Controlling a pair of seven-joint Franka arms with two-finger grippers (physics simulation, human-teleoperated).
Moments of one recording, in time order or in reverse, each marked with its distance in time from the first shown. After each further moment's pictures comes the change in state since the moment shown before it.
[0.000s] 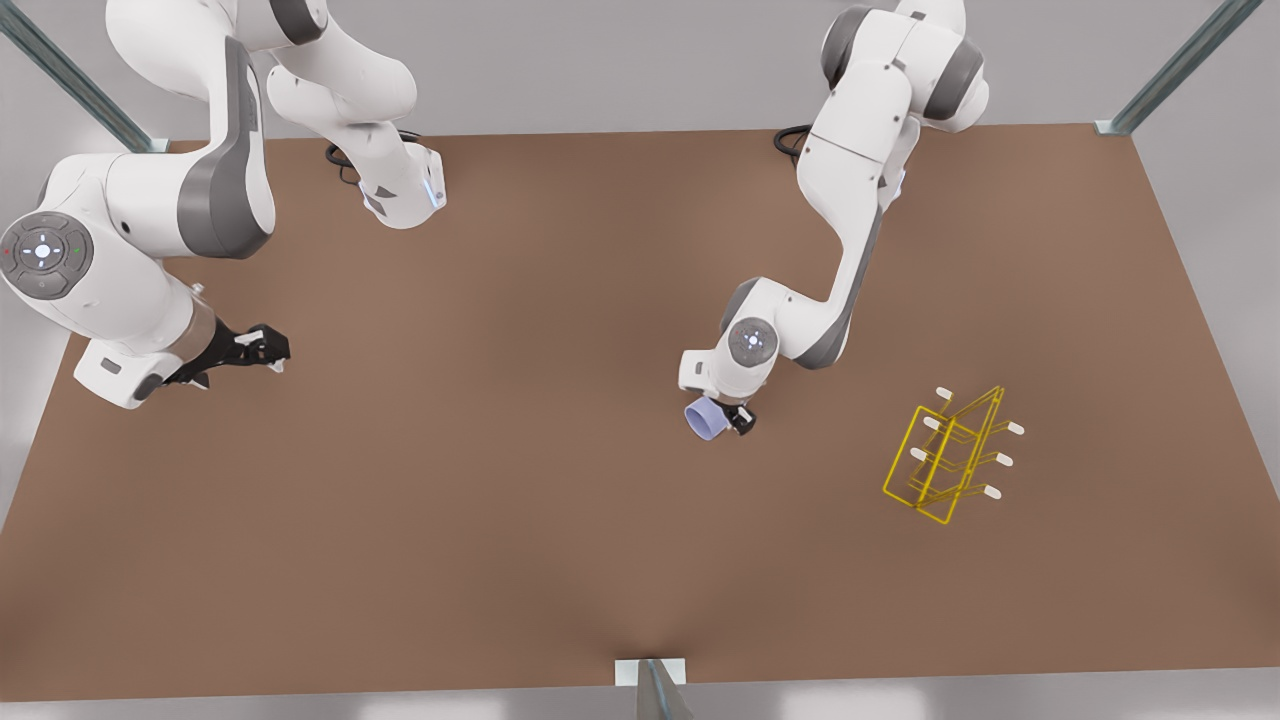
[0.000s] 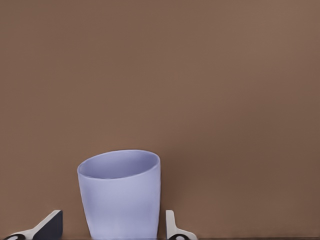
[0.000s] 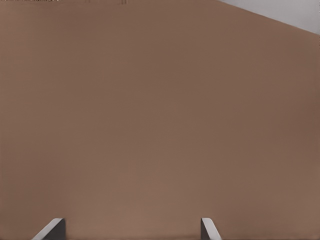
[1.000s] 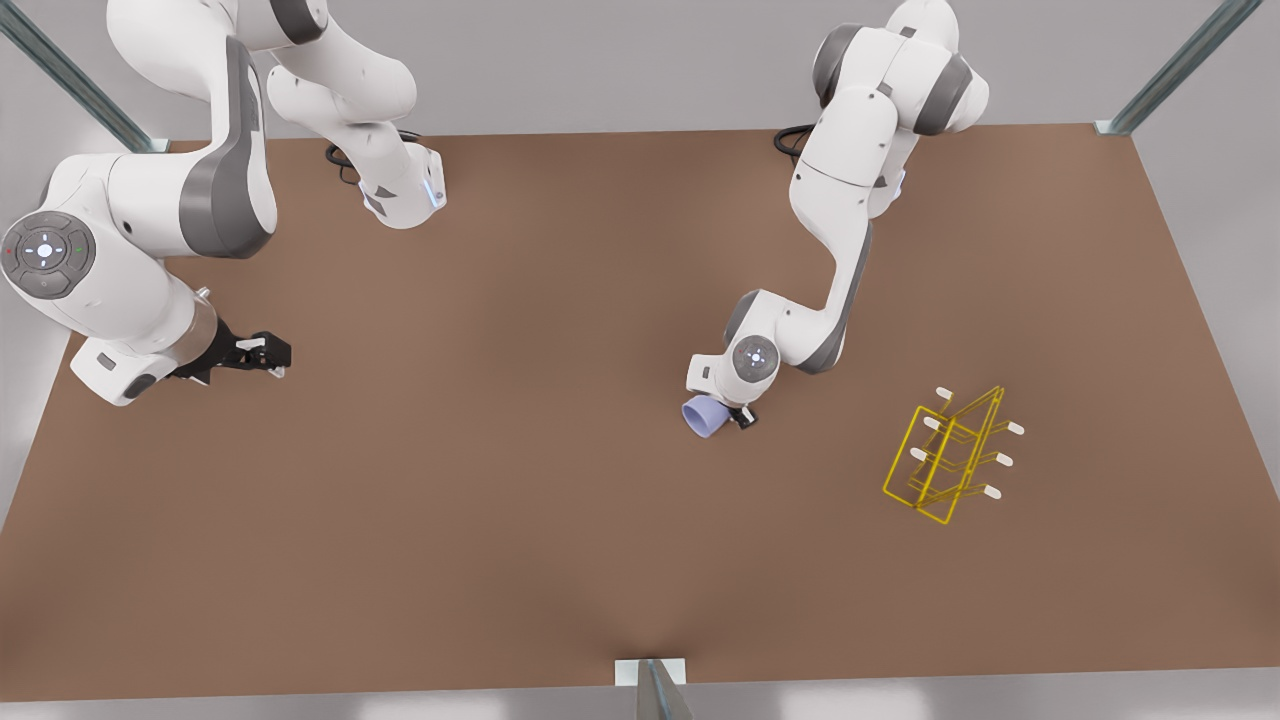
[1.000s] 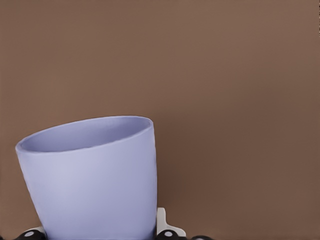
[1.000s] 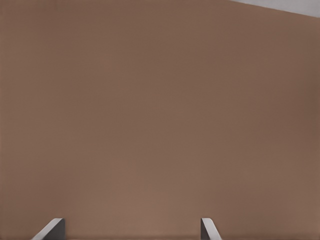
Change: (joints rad) left arm 0.003 0.071 0.002 -0.046 -0.067 0.031 0.105; right arm 0.003 0.000 0.000 0.000 0.001 0.002 0.132
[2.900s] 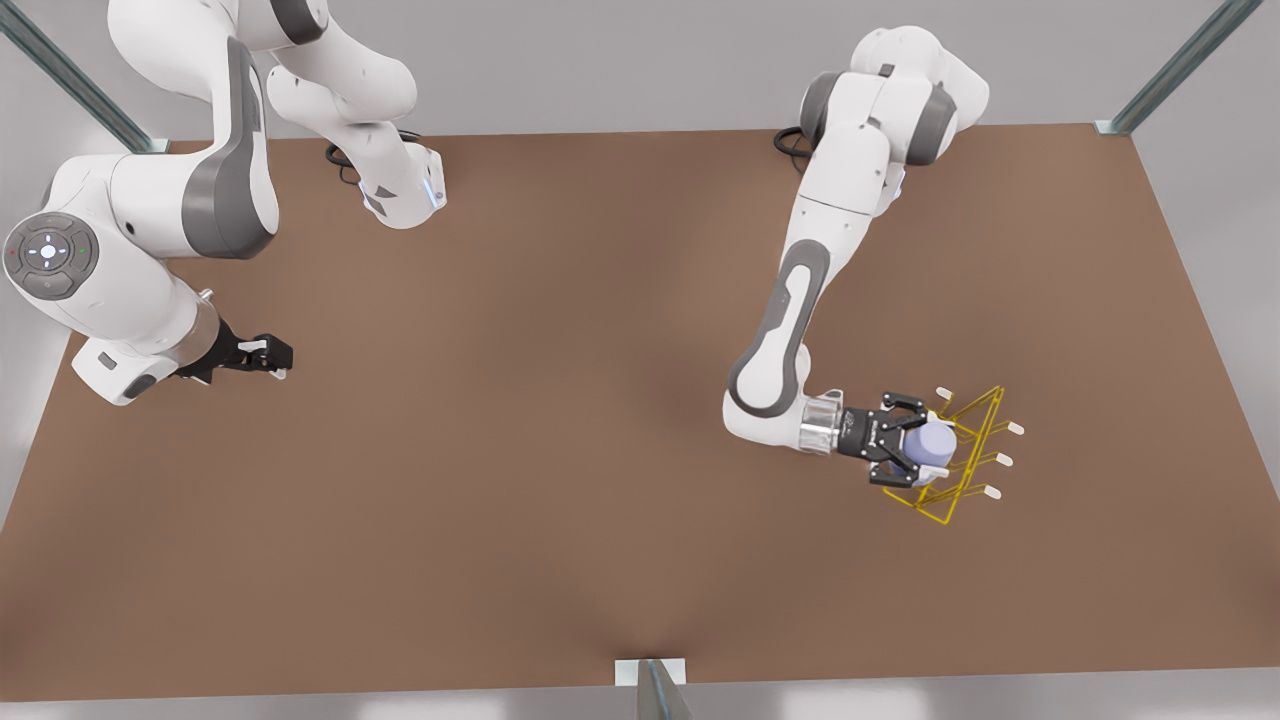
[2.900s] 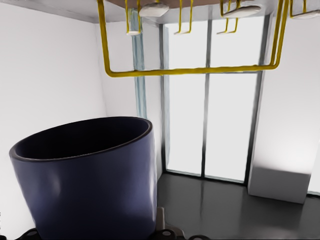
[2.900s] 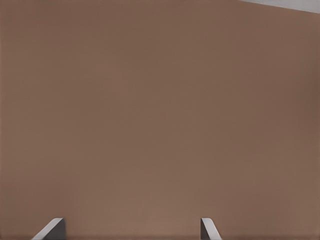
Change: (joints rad) left arm 0.007 0.168 0.130 0.284 1.765 -1.040 0.279; right arm 0.003 0.002 0.000 0.000 -0.001 0.002 0.032
